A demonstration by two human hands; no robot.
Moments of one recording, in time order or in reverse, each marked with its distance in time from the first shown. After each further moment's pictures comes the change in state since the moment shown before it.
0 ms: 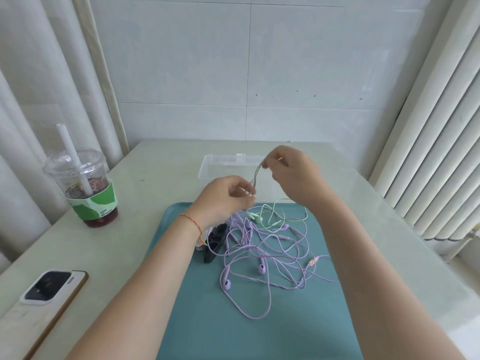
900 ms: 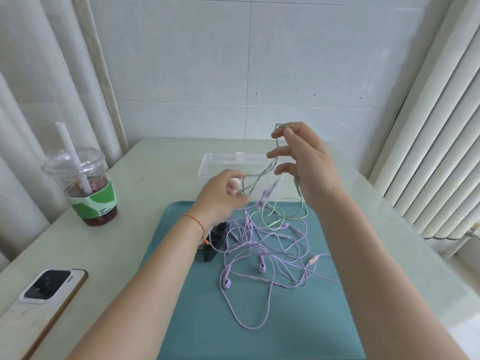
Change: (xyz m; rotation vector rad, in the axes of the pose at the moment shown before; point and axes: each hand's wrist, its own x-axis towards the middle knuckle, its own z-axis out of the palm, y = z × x) left_hand 0.002 -0.004 0.002 0.030 0.103 -0.074; right_hand -0.005 -0.008 -0.010 0.744 0.065 -0.008
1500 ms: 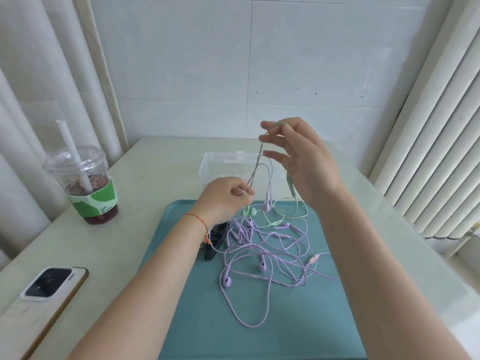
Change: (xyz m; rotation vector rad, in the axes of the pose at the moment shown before) left_hand -0.001 0.004 0.003 0.148 -0.048 0.053; right_hand 0.000 -0.002 0.004 0.172 -0.138 -0.043
